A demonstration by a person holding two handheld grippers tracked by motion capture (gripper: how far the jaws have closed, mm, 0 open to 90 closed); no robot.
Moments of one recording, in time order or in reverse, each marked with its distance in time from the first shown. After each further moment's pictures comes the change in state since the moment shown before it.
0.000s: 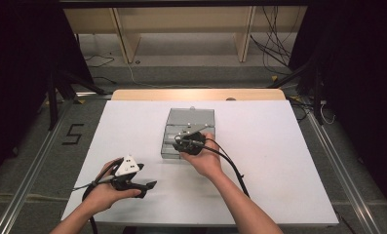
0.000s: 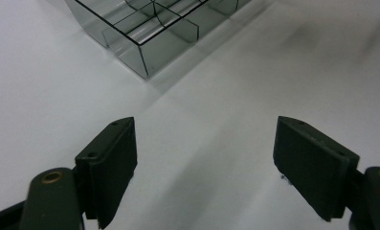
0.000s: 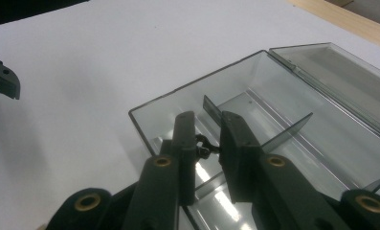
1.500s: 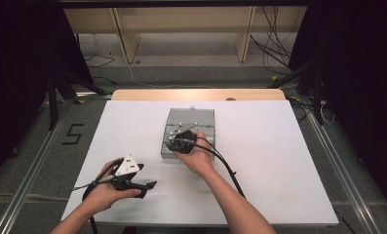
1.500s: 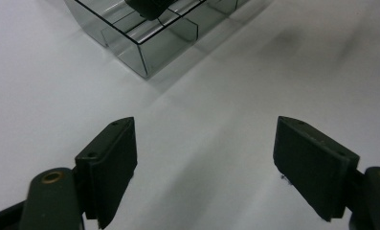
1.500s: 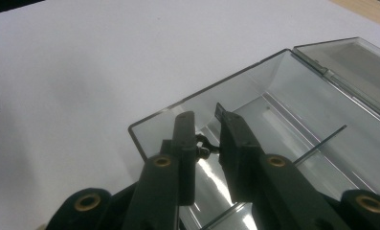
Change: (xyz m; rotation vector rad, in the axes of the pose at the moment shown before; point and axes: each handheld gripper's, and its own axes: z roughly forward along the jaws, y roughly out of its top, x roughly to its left) left arm 0.000 0.000 0.001 0.001 -0.003 0.000; right arm 0.005 0.008 0.025 0.049 0.013 0.004
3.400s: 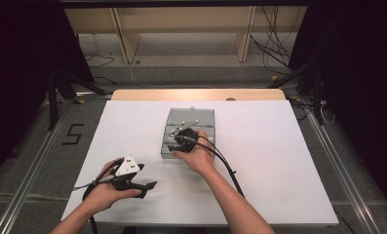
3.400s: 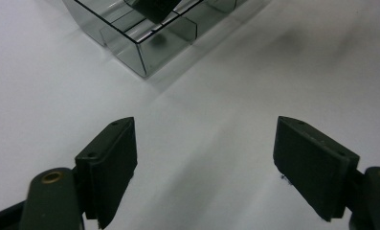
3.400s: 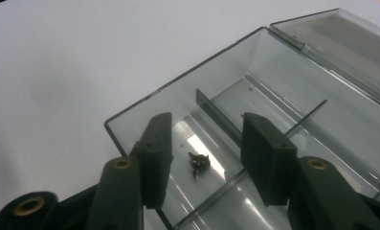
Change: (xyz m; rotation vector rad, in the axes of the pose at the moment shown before) left arm 0.000 0.000 0.001 0.001 -0.003 0.001; right arm -0.005 0.001 -0.002 0.054 -0.049 0.082
